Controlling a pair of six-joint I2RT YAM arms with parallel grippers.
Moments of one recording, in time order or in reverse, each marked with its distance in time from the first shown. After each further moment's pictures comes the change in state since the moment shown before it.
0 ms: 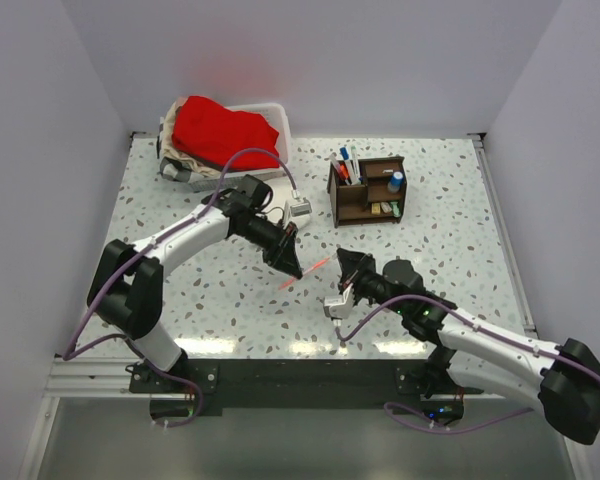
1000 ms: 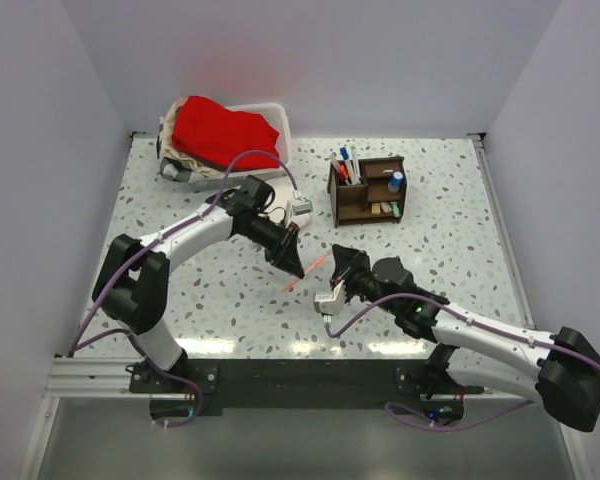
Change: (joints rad) left arm 0.002 0.039 0.000 0.044 0.010 -0.059; right arm 0.068 0.063 0.066 -0.011 0.114 0.014
